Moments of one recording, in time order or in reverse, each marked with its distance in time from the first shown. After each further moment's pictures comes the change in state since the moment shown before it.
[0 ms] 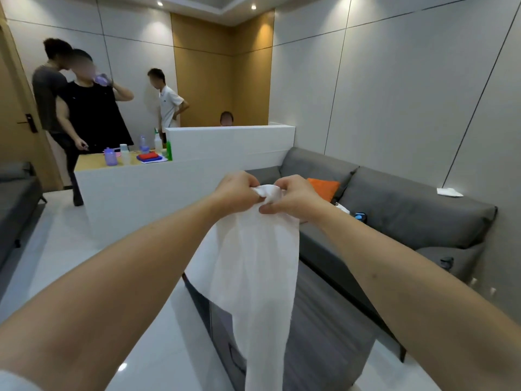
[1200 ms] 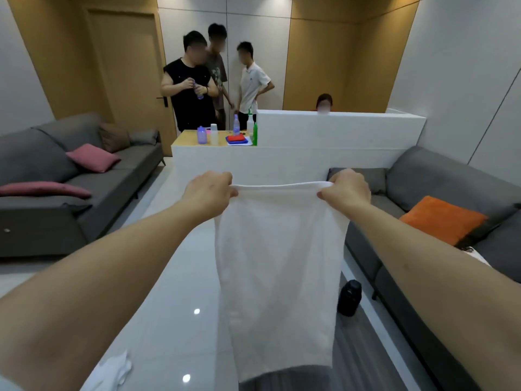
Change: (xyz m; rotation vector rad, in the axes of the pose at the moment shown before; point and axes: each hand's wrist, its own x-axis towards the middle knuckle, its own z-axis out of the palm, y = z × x) left_hand 0.244 -0.207 0.024 0.606 0.217 -0.434; right_hand 0.402 0.158 0.055 -0.265 0.049 0.030
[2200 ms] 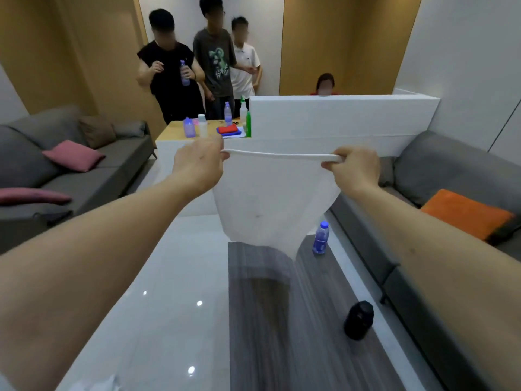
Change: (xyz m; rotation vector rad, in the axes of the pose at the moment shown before) left_hand 0.183 0.001 0.035 0.068 0.271 0.058; right_hand 0.173 0.009 0.041 0.161 0.200 -0.144
